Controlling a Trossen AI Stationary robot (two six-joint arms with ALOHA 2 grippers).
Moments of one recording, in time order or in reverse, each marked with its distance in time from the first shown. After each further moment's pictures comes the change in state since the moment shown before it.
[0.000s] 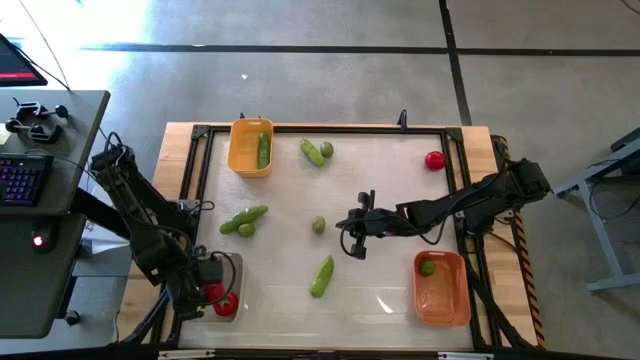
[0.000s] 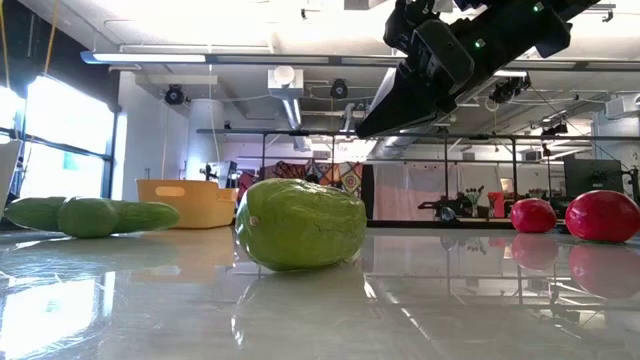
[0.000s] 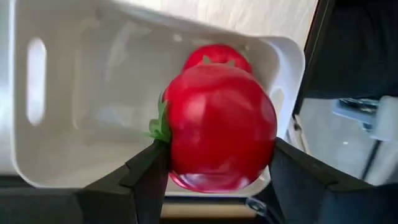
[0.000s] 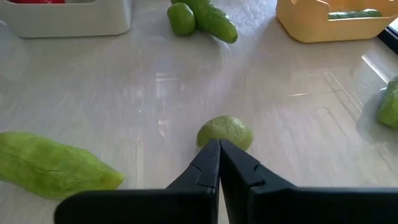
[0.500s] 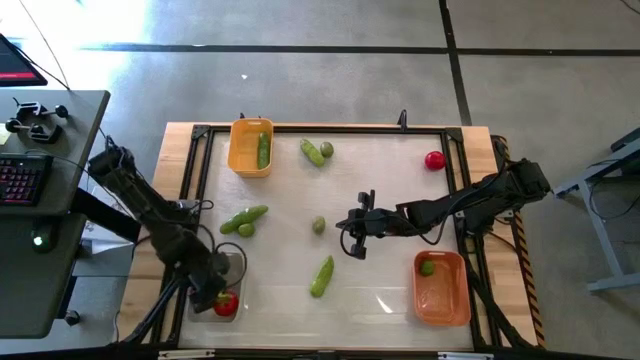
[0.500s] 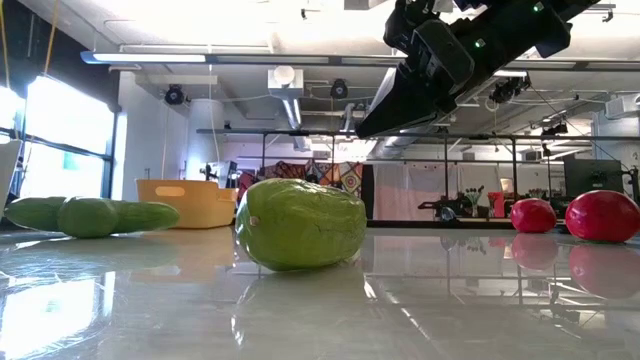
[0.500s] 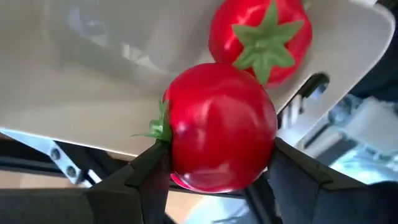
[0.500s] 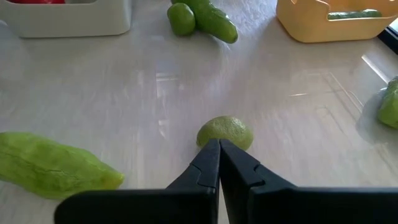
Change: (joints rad) left arm 0.157 0.004 -0.133 0.065 0.322 -0.171; right arm 0.000 0.000 0.000 0.000 0.000 0.000
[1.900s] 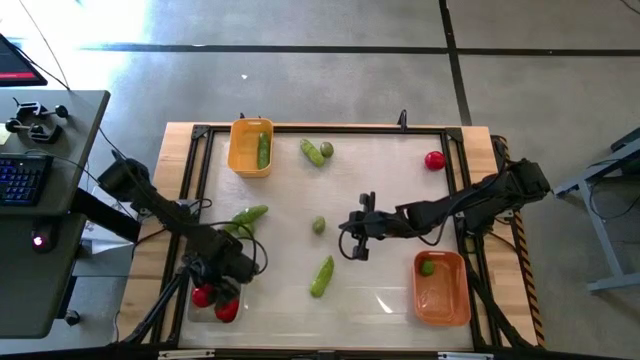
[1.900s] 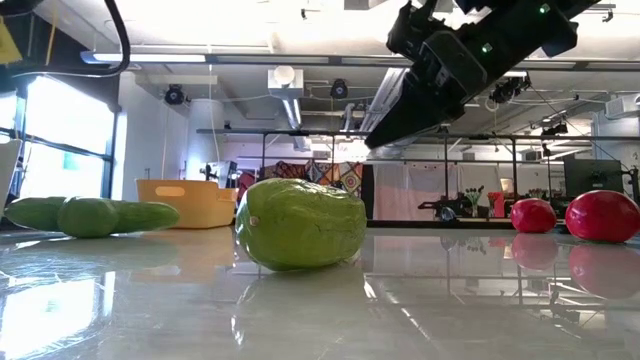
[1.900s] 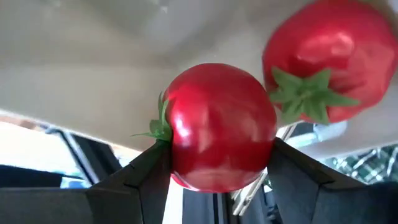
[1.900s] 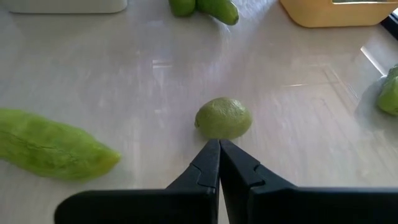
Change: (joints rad) left arm 0.214 0.215 -0.001 -0.042 0.325 -0.029; right arm 0.015 0.000 0.000 -0.062 0.014 0.000
